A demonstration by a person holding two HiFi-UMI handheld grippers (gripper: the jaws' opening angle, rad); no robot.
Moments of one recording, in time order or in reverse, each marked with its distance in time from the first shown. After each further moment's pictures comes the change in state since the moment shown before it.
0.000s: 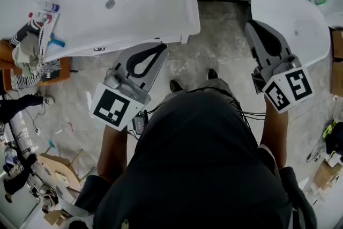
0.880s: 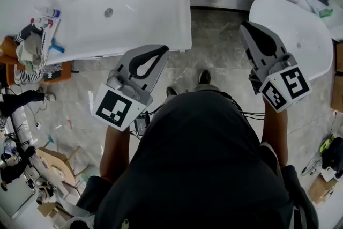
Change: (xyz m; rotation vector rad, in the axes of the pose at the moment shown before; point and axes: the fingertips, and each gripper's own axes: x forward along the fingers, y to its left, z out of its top) left arm 0.087 0.010 0.030 0.002 0.017 0.060; right arm 0.028 -0.082 0.009 -0.001 0.007 0.115
